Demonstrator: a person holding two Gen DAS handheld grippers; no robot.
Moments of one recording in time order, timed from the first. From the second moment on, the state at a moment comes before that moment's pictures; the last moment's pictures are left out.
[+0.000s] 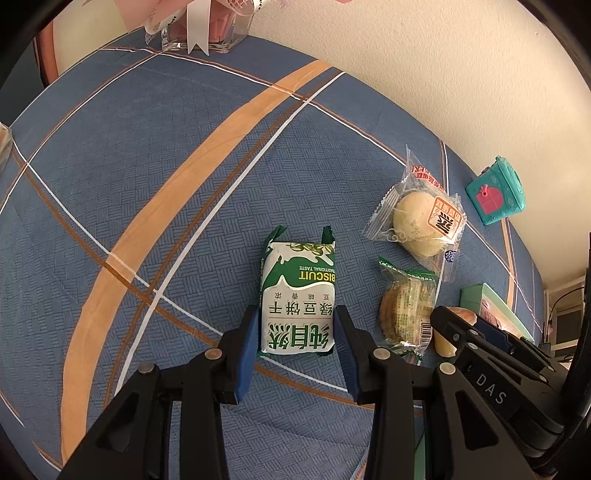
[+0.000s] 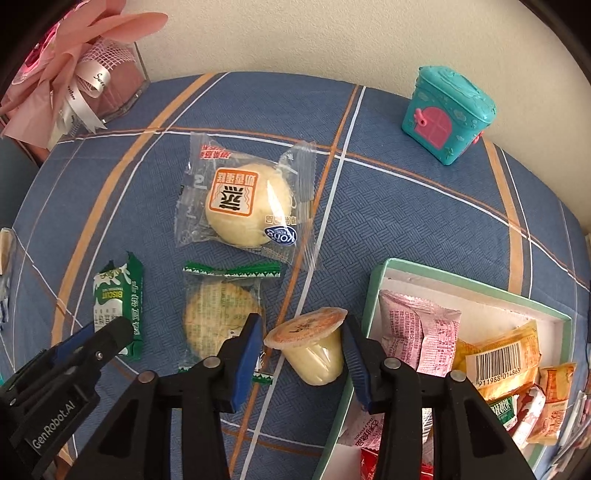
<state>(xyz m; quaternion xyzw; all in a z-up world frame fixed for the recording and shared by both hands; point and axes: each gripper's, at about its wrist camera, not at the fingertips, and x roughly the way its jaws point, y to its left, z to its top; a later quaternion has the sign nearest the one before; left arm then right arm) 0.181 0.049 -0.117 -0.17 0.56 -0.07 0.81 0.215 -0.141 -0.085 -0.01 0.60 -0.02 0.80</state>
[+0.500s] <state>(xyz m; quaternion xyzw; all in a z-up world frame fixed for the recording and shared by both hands) 0.182 0.049 -0.119 -0.17 0.56 -0.07 0.81 0.207 -0.145 -0.080 -0.03 0.61 -0.01 0.79</state>
